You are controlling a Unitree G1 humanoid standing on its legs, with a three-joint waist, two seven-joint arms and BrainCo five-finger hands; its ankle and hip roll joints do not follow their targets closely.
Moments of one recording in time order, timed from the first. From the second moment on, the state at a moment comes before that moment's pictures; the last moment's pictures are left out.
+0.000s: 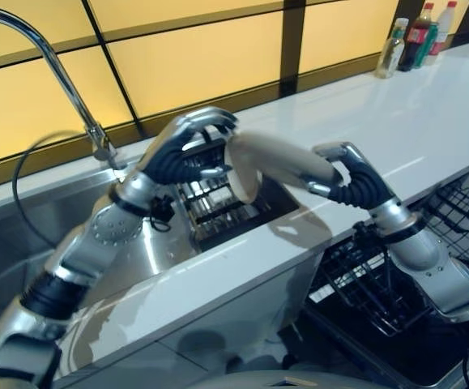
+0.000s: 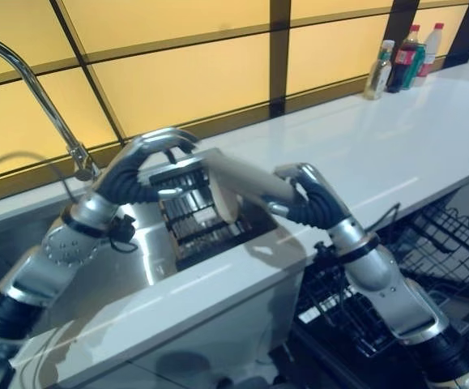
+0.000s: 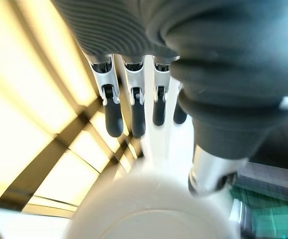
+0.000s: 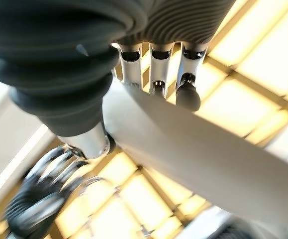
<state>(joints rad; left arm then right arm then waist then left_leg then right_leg) -0.25 0.64 -0.19 -0.17 -0.10 -0.40 0.09 -0.08 -0.77 0.16 -0.32 0.01 -0.19 -0.12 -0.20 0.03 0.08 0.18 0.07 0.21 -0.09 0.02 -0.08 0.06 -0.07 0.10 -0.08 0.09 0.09</state>
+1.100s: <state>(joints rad) -0.14 0.41 -0.27 -0.17 -0.49 -0.24 -0.07 -0.07 -0.64 0.05 -0.18 -0.03 -0.10 -0.29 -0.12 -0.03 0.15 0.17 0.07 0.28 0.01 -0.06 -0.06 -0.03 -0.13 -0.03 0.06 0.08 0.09</state>
